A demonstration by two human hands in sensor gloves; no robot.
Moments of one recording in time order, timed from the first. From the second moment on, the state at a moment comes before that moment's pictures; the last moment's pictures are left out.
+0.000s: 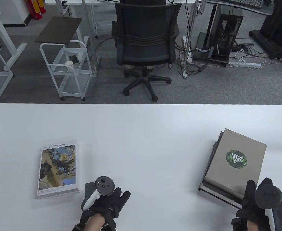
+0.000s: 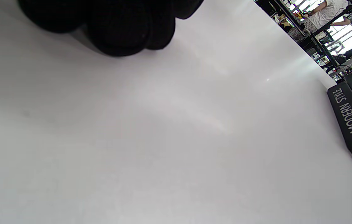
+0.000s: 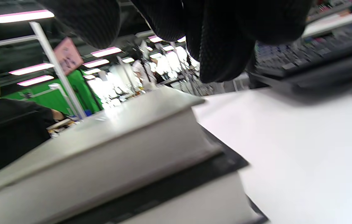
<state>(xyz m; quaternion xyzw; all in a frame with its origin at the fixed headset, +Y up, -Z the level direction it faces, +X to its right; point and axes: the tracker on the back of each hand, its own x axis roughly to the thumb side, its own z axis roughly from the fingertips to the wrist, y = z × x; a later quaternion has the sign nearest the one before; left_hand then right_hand) -0.172 -0.776 -0.271 -0.30 -0.02 0.28 0.91 0.309 -0.652 -0.196 -0.34 -0.11 0.93 0.14</state>
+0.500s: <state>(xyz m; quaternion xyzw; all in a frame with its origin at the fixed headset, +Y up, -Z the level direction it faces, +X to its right) -0.171 -0.777 -0.266 -0.31 -0.02 0.28 0.91 0.138 -0.674 -0.244 0.02 -0.08 0.99 0.15</state>
